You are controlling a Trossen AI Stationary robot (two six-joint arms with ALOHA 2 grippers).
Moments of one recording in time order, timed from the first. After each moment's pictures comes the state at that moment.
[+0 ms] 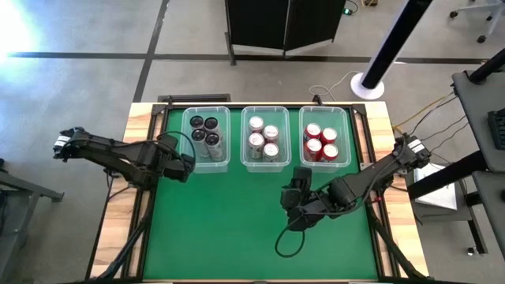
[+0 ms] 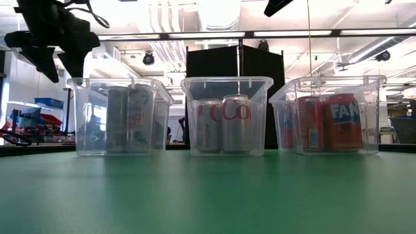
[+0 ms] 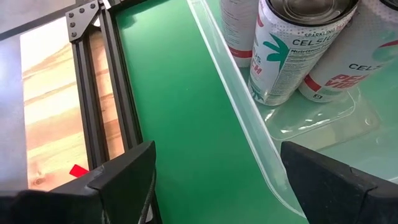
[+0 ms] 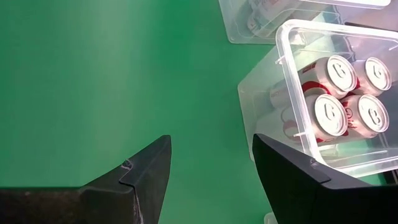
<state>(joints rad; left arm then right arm) -0.19 1.08 0.93 -1.48 -0.60 -1.45 0.49 1.68 1.53 -0.98 0.54 0.39</state>
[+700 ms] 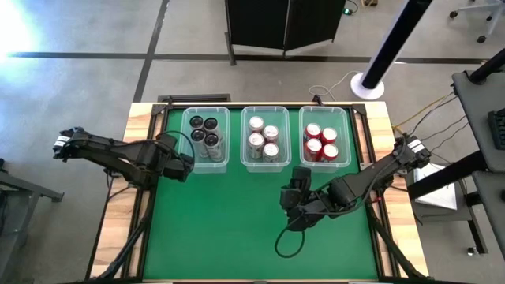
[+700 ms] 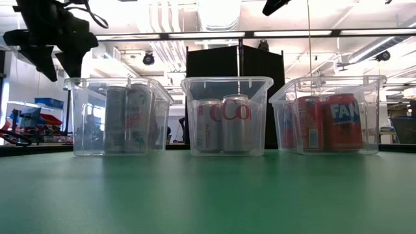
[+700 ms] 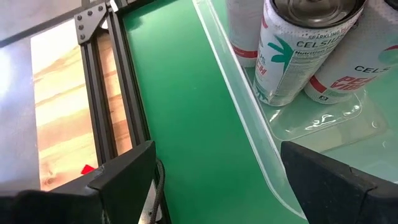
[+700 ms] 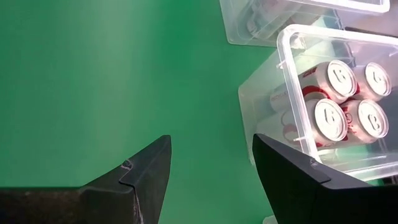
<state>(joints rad) -0.19 1.08 0.93 -1.51 -0.60 -1.44 0.49 1.68 1.53 -0.97 0.54 0.37</state>
